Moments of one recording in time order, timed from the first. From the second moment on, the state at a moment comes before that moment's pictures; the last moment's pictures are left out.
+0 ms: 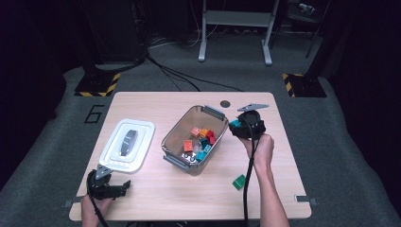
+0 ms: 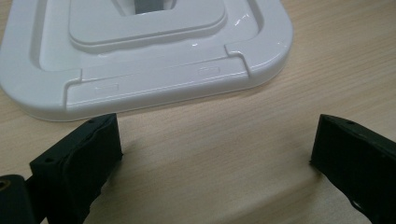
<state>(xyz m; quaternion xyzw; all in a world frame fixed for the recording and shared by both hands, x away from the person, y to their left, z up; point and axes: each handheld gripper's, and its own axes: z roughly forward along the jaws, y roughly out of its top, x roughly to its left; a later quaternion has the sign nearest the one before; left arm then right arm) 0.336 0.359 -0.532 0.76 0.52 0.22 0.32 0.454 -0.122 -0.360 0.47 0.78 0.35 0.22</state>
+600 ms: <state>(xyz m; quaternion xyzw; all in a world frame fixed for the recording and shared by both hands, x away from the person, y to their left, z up) 0.336 0.359 -0.532 0.76 0.52 0.22 0.32 0.487 -0.086 -0.364 0.45 0.80 0.34 0.20</state>
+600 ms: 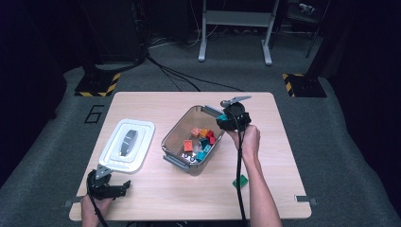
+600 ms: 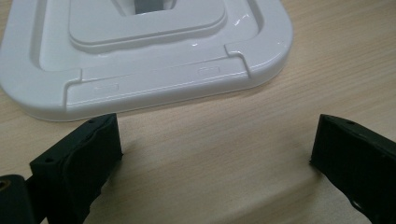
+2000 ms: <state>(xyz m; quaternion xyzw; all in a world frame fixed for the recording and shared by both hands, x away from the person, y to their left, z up) 0.336 0.359 -0.532 0.76 0.52 0.22 0.32 0.430 -0.124 -0.382 0.47 0.80 0.34 0.17</state>
